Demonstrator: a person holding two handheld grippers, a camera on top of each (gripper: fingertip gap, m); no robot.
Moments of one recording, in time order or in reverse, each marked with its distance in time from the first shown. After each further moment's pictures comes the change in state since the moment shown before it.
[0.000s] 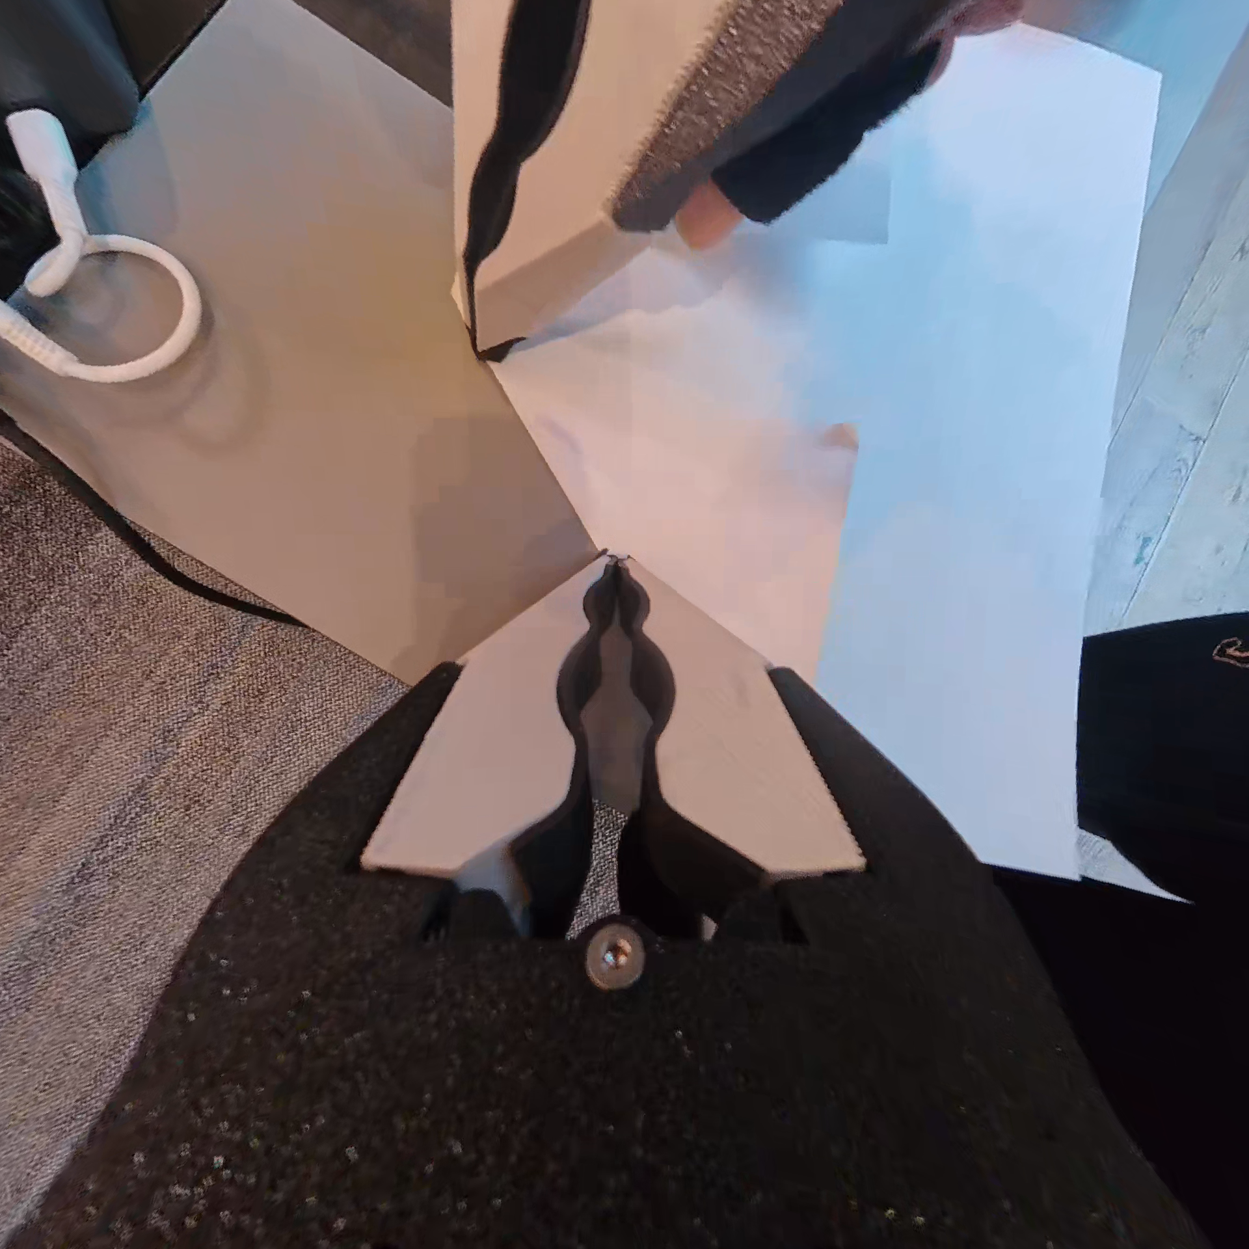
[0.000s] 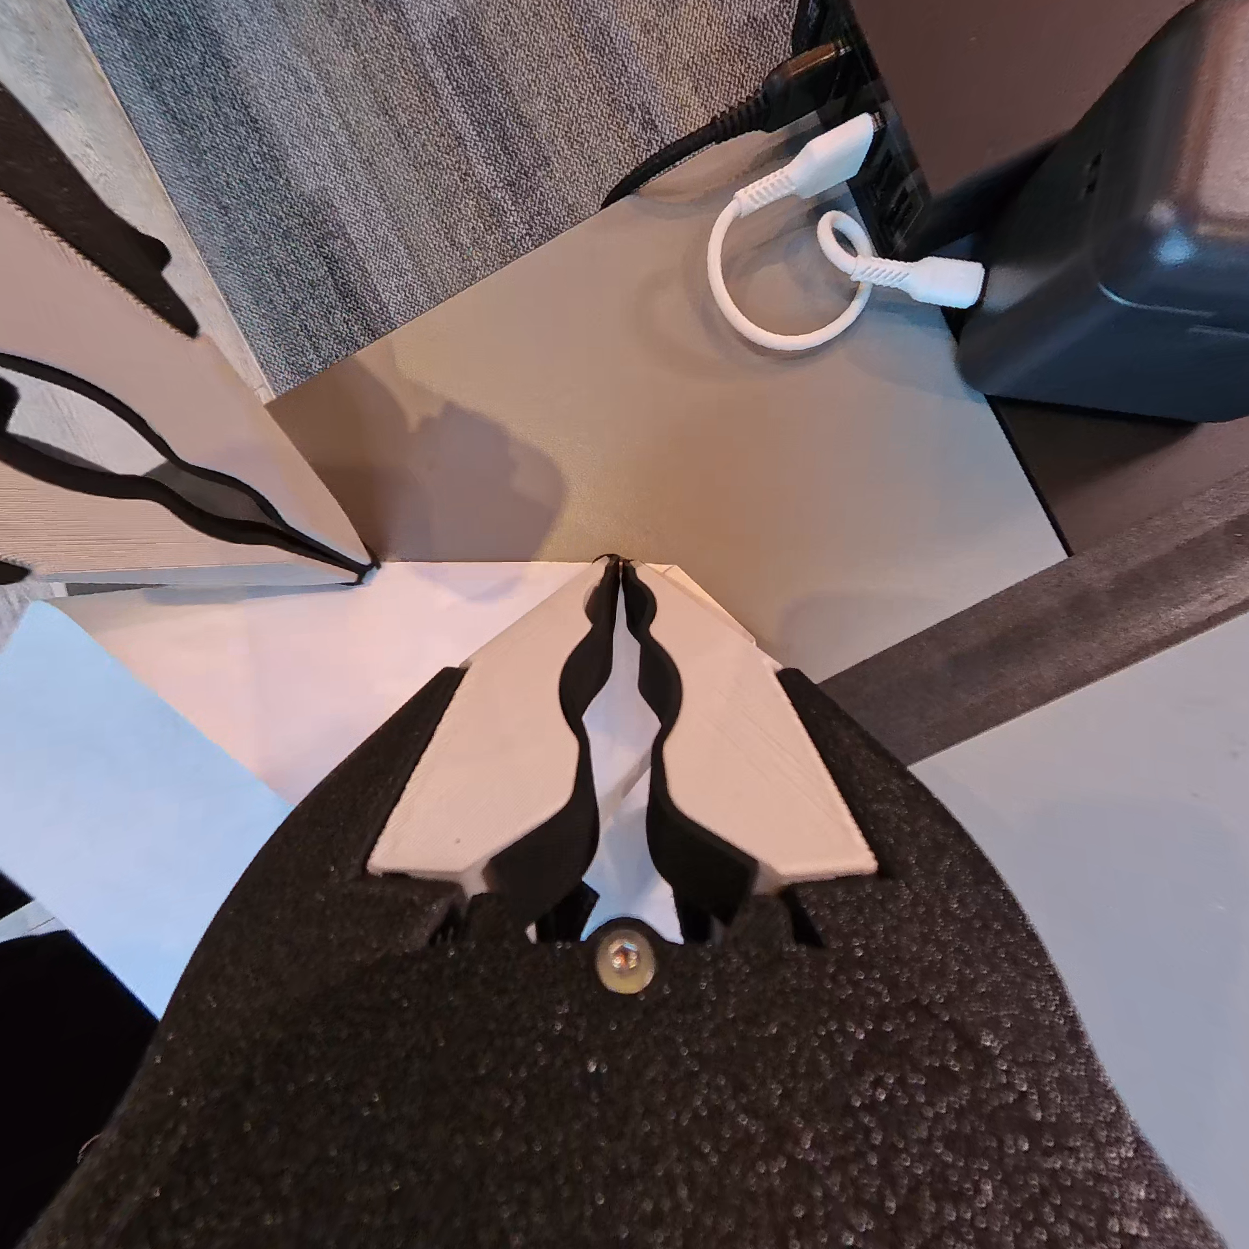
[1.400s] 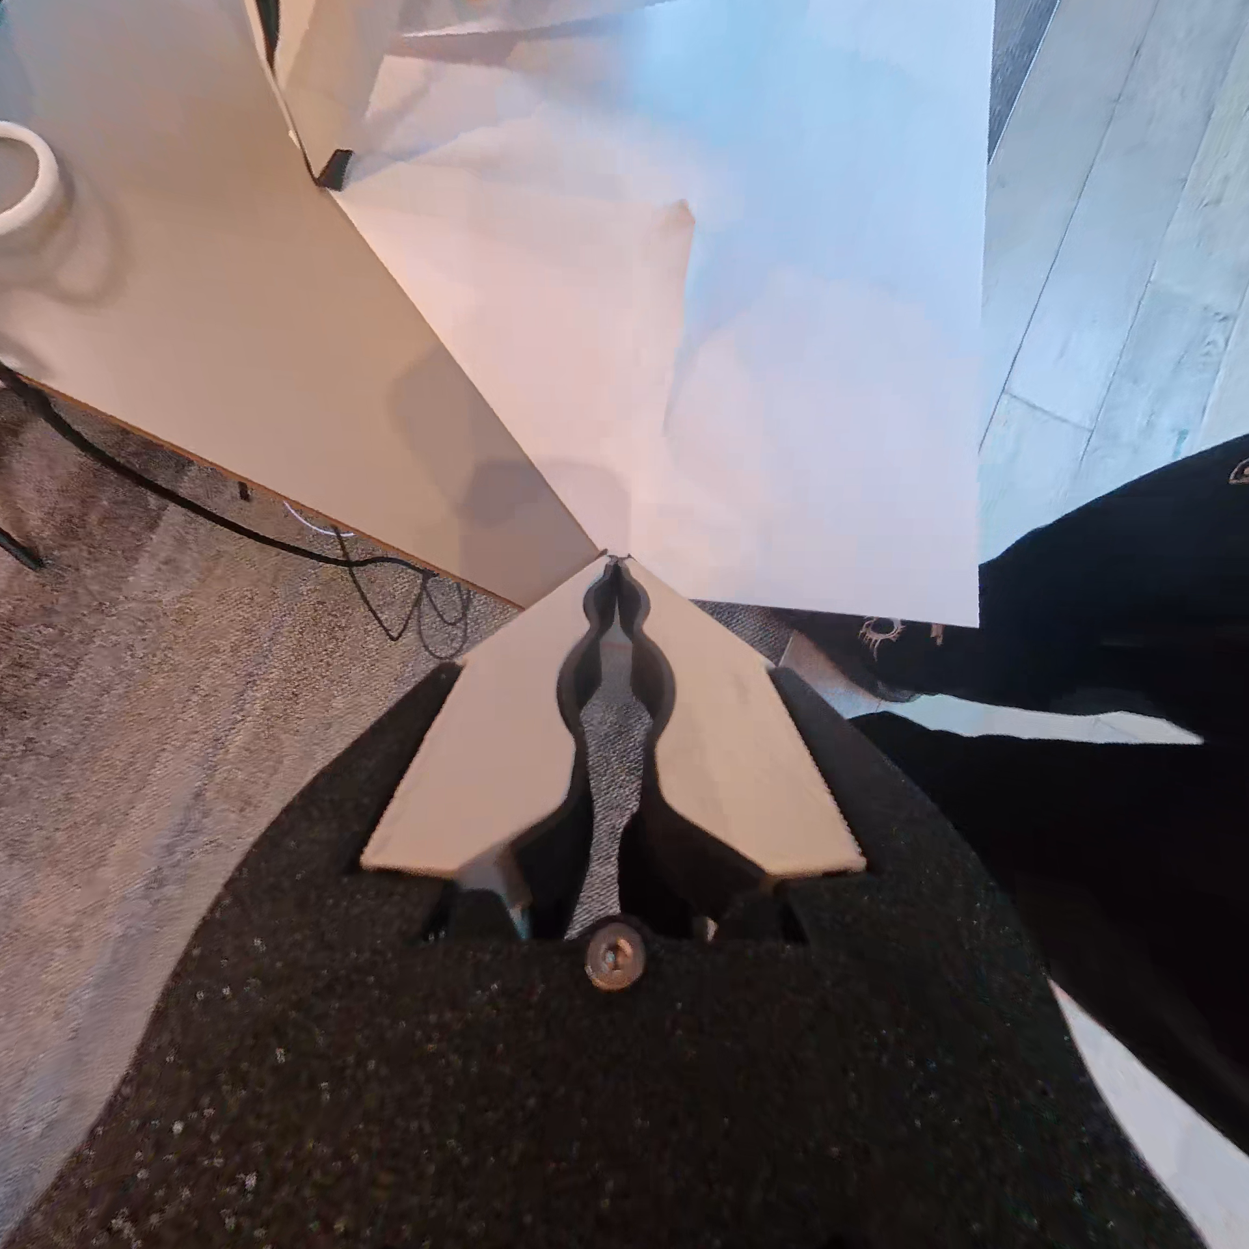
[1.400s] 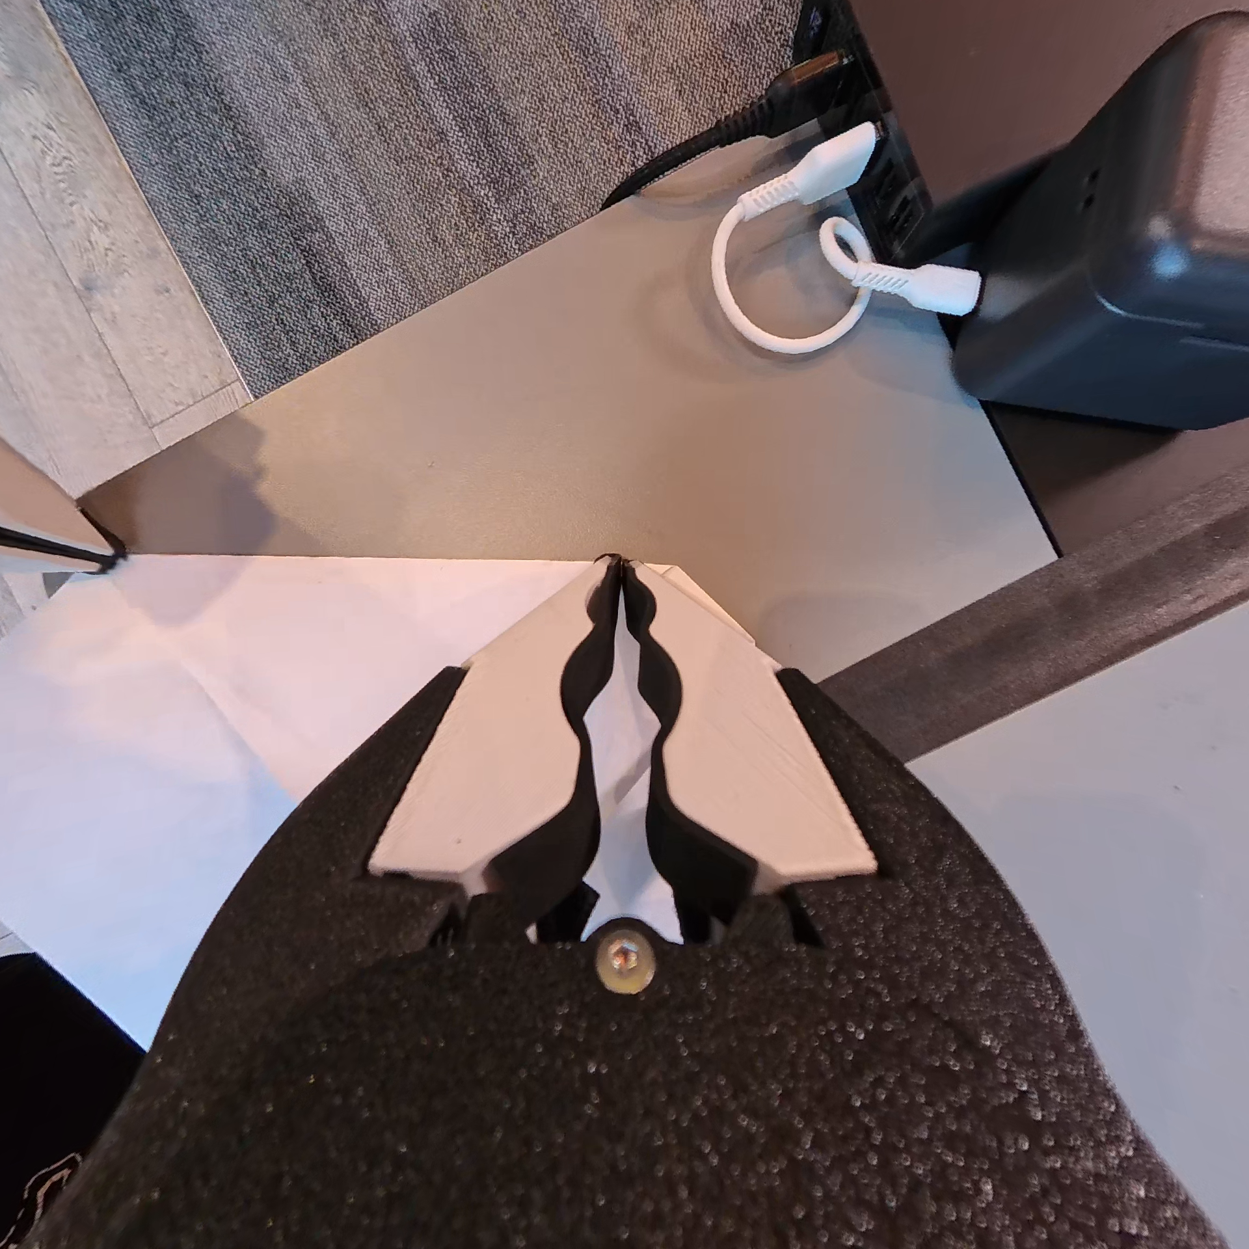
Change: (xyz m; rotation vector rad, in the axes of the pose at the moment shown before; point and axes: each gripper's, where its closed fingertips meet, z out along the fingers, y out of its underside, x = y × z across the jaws) left arm 0.037 0.056 -0.030 0.013 -0.008 0.151; right arm -0.001 0.000 0.000 0.001 0.032 -0.020
